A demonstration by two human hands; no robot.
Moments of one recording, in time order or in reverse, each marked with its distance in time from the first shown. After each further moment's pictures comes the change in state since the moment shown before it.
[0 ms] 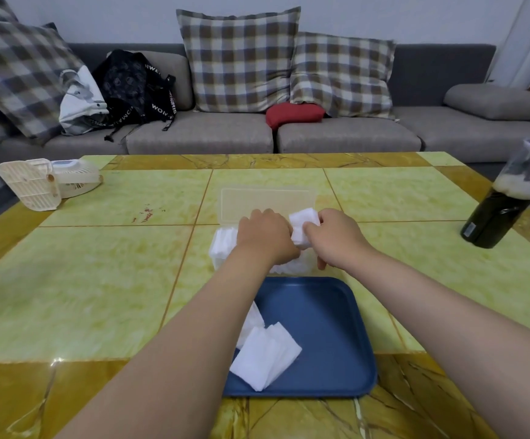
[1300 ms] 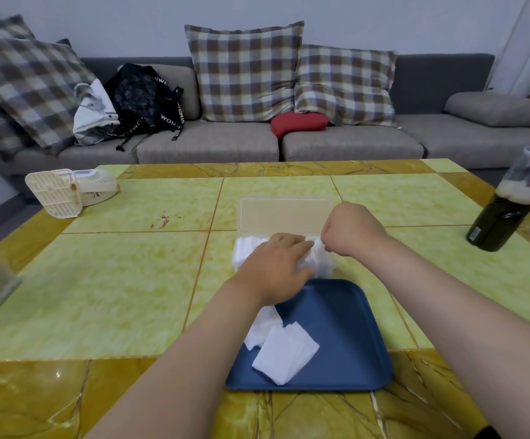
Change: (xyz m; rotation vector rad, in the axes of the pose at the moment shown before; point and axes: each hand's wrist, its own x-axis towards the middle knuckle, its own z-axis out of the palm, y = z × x) left_hand -0.052 -0.033 0.011 -0.182 -0.014 0.373; right_hand 0.009 -0.021 -0.012 -0.452 0.053 0.040
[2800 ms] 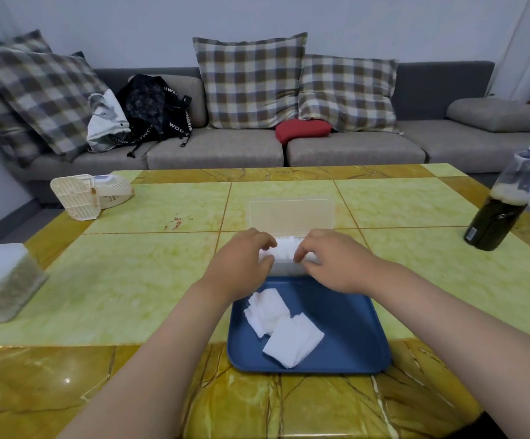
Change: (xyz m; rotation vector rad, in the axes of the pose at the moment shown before) left_hand -0.048 -0.029 -0.035 -0.092 0.207 -0.162; right_hand -0.065 -0.002 0.004 -0.012 -0.097 -0.585
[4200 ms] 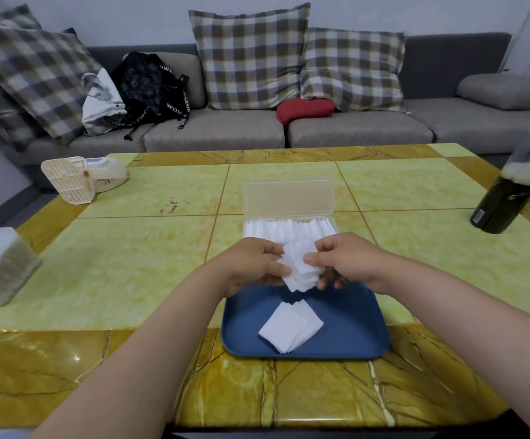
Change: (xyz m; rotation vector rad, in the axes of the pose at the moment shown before) left_hand -0.002 0.018 0.013 -0.984 -0.445 -0.497; right_hand -0.017 0.015 0.016 0.882 -0.180 0.464
